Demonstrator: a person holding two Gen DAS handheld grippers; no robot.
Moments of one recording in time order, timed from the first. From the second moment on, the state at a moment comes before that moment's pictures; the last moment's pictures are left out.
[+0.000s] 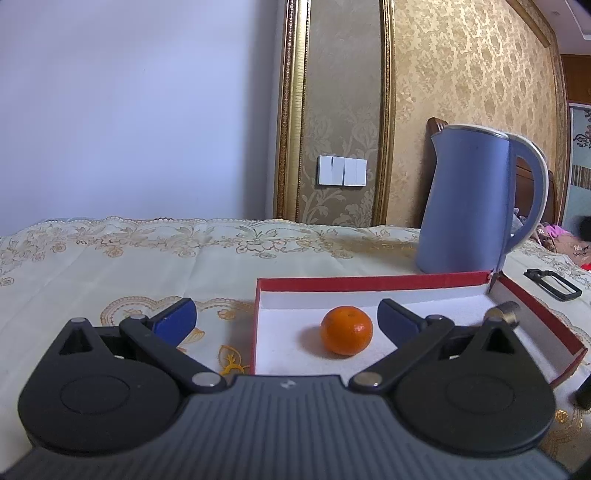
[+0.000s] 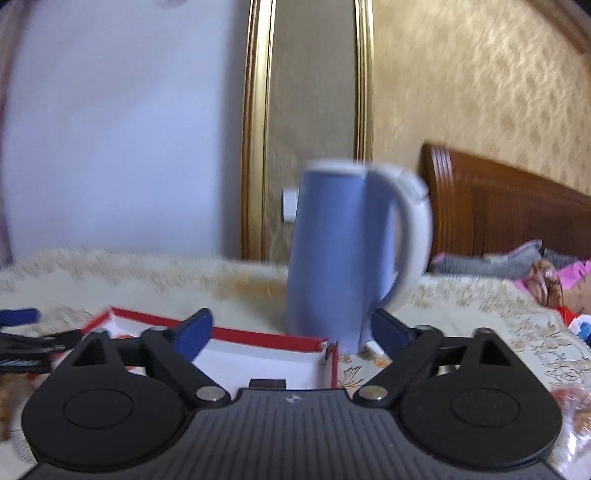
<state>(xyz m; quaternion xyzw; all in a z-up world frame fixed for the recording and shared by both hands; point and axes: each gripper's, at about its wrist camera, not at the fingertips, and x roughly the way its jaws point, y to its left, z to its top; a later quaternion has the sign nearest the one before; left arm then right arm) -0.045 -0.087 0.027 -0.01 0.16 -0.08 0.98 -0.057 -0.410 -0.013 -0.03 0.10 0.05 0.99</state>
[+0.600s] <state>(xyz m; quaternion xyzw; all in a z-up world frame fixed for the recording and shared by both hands) -0.046 -0.096 0.021 0.02 0.16 -0.07 0.98 -0.124 -0.424 -0.089 -0.02 0.24 0.06 0.97</state>
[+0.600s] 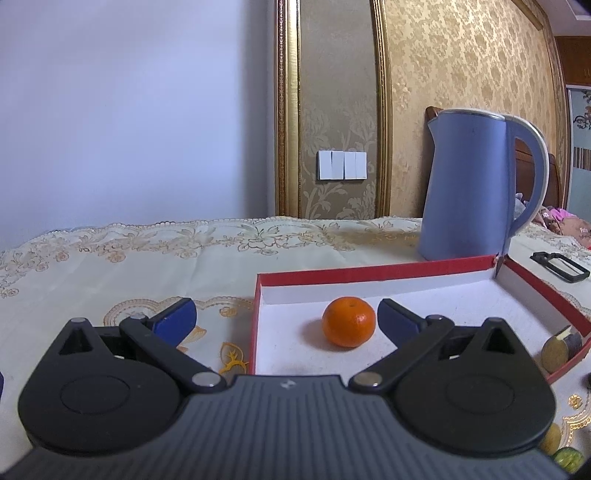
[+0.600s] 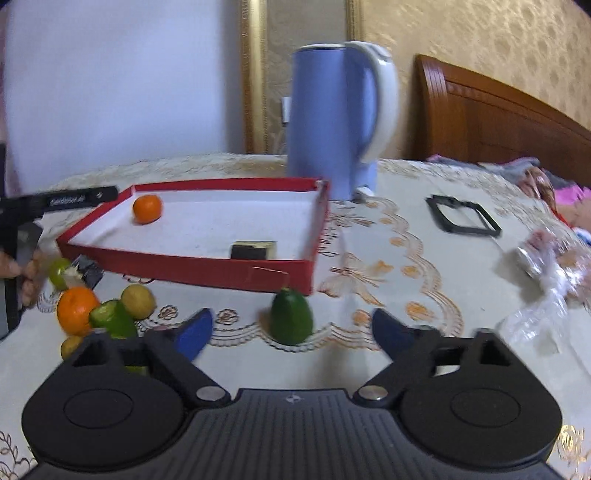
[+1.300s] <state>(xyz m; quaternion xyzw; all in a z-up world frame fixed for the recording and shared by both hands) -0.049 -0.098 0.023 0.02 0.16 -0.07 0.98 -0.106 -0.414 -0.103 -0.05 0.26 0.05 0.96</state>
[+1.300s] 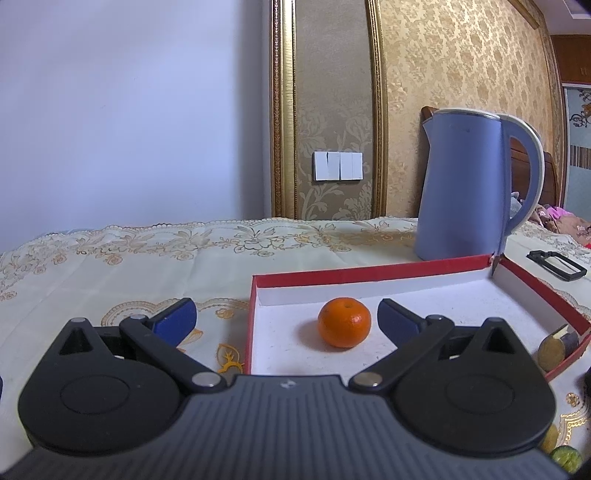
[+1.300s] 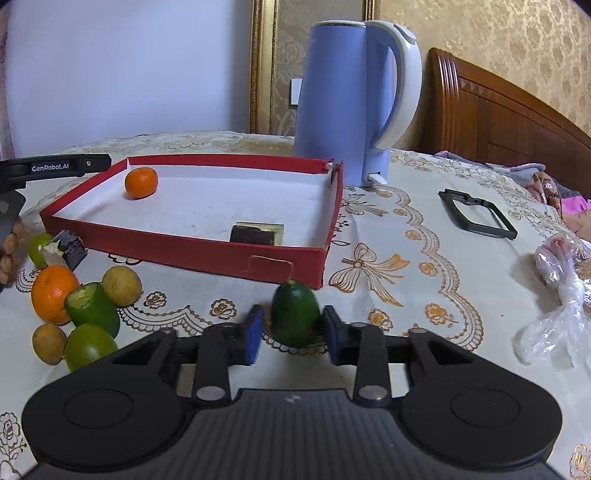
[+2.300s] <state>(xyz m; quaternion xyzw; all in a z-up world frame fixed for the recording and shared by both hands) -0.145 -0.103 0.013 0.10 0.24 -0.11 0.96 -0.104 -0.420 -0.103 -0.02 0.26 0.06 0.96</state>
